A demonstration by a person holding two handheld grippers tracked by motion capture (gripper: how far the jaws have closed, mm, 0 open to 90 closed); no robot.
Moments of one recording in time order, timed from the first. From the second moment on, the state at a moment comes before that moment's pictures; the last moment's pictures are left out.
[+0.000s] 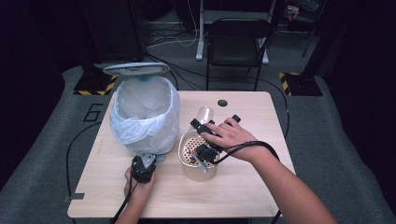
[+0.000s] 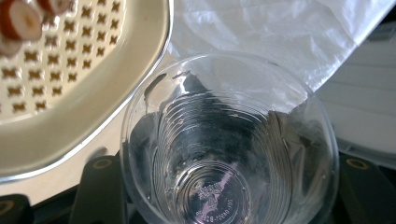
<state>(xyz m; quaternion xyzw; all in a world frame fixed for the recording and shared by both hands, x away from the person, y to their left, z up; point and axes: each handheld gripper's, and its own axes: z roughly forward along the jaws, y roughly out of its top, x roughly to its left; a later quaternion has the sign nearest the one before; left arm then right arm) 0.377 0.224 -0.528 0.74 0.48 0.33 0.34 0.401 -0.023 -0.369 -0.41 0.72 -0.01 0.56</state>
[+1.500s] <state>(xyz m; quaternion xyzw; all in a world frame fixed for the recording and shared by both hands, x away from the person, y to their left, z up) 0.378 0.225 -0.527 0.74 0.47 0.34 0.34 0.468 -0.049 -0.273 0.14 0.86 0.48 0.10</state>
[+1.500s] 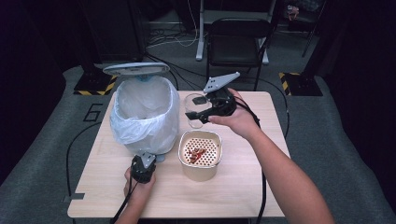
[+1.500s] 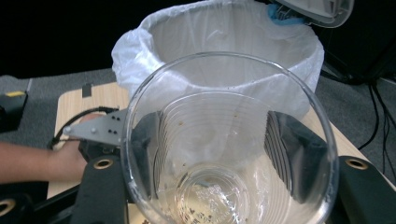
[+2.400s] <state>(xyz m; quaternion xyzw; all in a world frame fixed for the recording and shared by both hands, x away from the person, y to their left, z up) 0.378 0.227 -0.525 0.74 0.47 0.33 0.34 0.482 0.014 -0.226 0.19 0.84 0.49 0.12</state>
